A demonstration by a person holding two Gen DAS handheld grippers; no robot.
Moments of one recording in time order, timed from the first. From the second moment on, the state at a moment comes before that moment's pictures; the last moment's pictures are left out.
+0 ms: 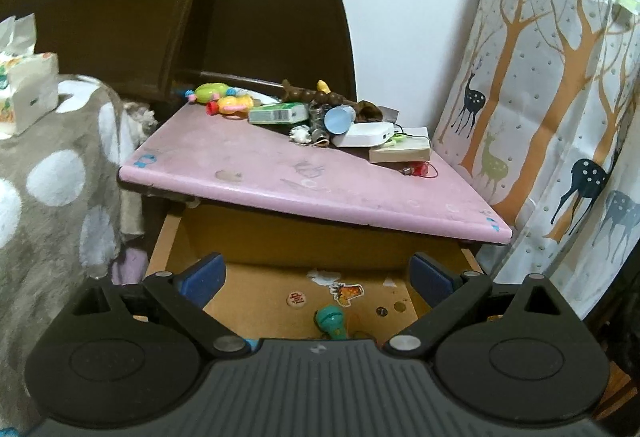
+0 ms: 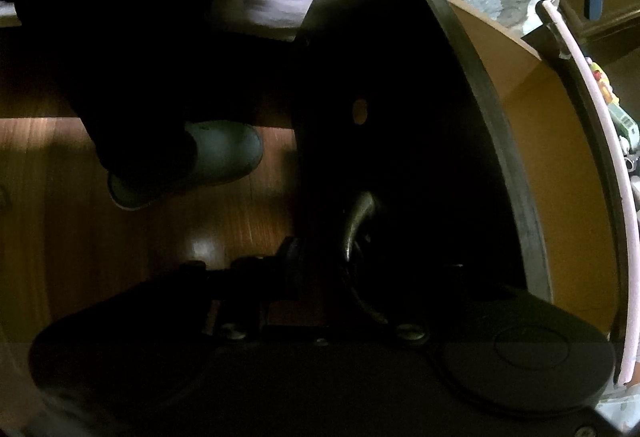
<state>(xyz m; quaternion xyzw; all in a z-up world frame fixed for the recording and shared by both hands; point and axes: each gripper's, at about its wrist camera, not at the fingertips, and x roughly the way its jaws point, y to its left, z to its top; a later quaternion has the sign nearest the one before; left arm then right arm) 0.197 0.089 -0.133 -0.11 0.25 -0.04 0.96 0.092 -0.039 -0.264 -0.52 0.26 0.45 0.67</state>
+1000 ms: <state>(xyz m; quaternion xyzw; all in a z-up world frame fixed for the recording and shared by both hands) 0.352 0.046 -0.076 0.03 0.27 -0.02 0.96 0.086 -0.051 -0.265 -0.46 0.23 0.48 0.71</state>
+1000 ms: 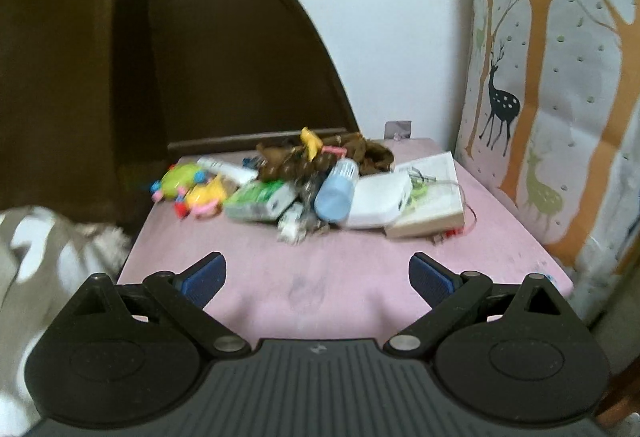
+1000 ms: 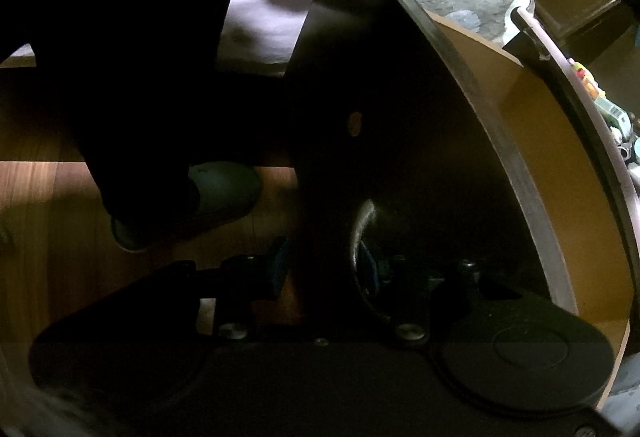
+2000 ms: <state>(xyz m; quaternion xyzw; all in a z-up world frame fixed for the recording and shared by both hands) 0.525 0.036 -0.105 0.00 0.38 -0.08 0.92 0.083 -0.056 -0.268 -0.47 0.21 0.49 0.70</state>
